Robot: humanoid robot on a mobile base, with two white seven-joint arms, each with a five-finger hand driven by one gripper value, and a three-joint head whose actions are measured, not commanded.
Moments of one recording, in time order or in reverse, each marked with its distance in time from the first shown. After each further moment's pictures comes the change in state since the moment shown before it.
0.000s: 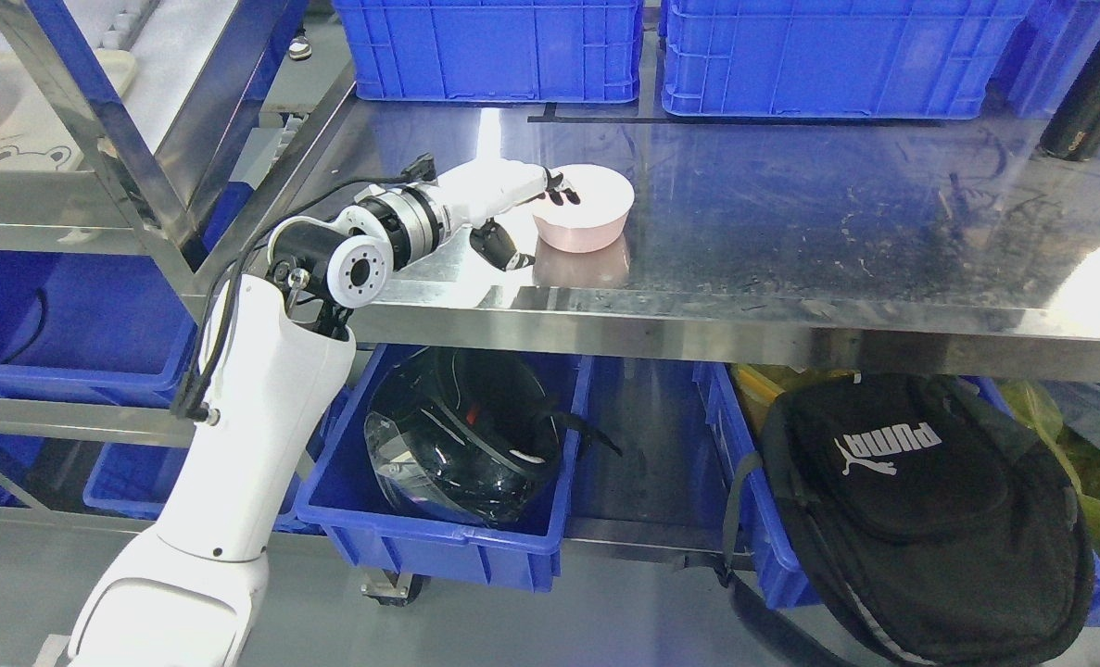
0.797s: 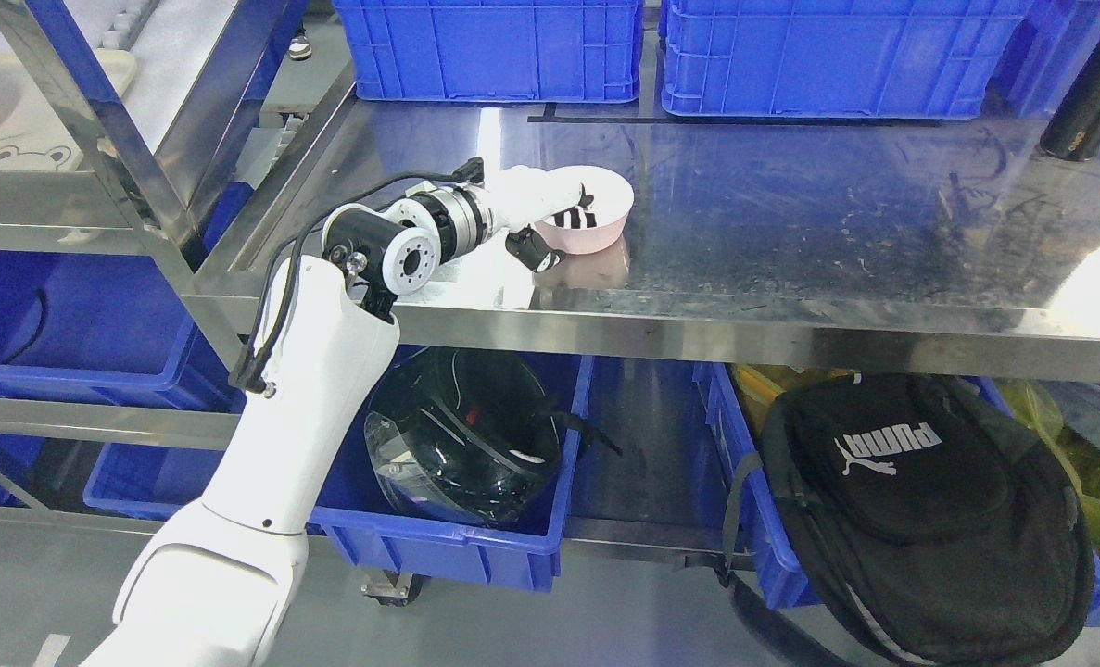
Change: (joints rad) left arm -0.071 -0.080 -0.022 0.168 -0.080 -0.131 -0.001; right arm 0.000 0.000 0.000 0.000 0.000 0.000 0.000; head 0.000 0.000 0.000
